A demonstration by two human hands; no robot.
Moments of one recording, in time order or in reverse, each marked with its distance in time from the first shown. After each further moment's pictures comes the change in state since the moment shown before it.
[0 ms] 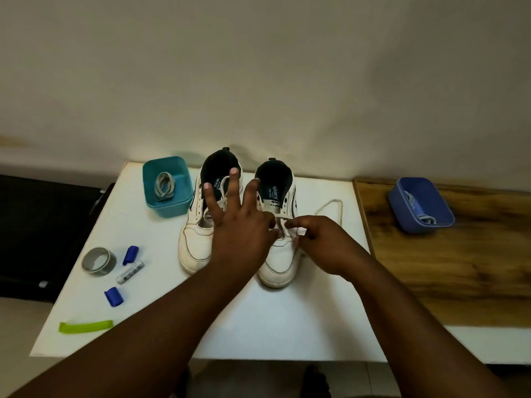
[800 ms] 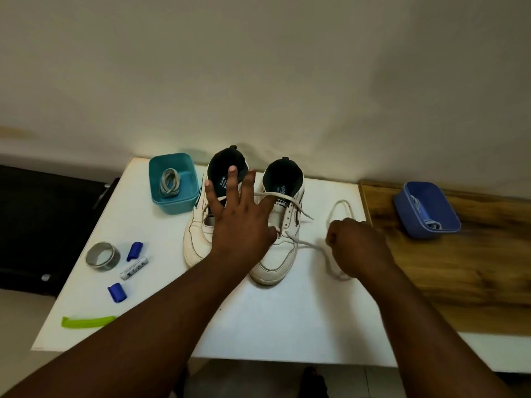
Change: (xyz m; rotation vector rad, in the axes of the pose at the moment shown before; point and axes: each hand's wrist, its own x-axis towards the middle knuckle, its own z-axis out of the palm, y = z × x) left_hand 0.009 -0.014 0.011 -0.069 0.054 -0.022; right_hand -0.009 0.017 -0.019 -0.728 0.178 0.064
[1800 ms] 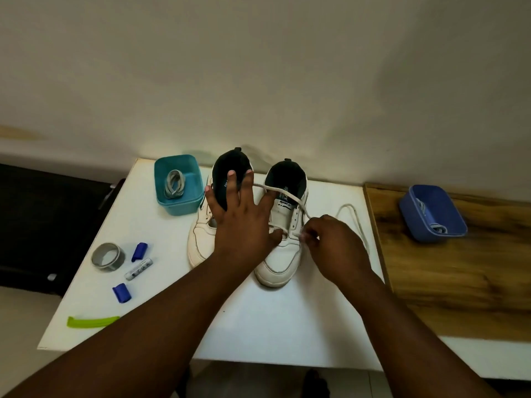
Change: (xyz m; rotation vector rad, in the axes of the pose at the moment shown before) left_hand 0.004 -0.004 0.003 -0.065 -0.072 -0.061; right_hand 0.003 -0.036 0.017 0.221 0.178 -0.109
